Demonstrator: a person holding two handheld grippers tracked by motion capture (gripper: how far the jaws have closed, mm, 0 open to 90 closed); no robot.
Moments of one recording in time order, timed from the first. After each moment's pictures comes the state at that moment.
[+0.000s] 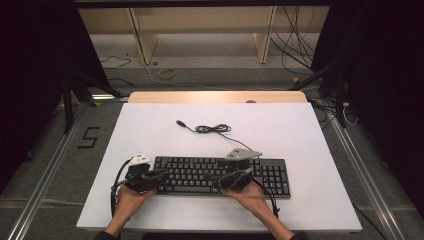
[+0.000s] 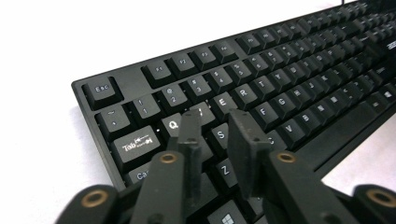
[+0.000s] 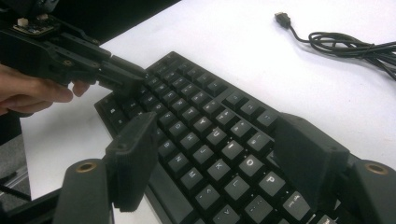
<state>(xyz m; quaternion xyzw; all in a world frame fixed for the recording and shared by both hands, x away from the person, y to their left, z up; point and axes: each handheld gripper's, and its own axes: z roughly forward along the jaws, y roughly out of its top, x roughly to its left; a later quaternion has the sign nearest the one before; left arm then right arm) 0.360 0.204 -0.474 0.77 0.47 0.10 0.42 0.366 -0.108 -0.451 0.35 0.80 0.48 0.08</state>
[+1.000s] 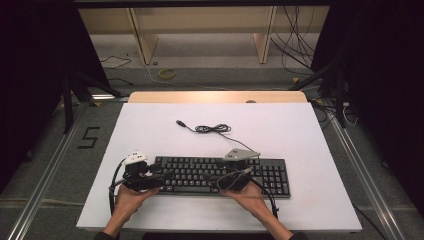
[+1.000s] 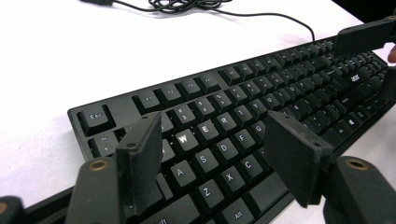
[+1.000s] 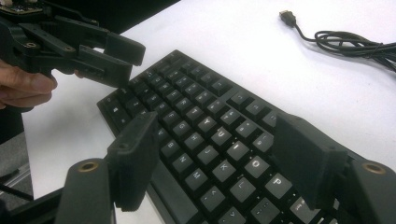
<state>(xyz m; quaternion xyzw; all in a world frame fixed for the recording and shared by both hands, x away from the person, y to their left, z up) 0.358 0.207 -0.464 0.75 0.46 0.10 0.47 0.366 -0.105 -0.451 0.34 0.80 0.48 0.07</state>
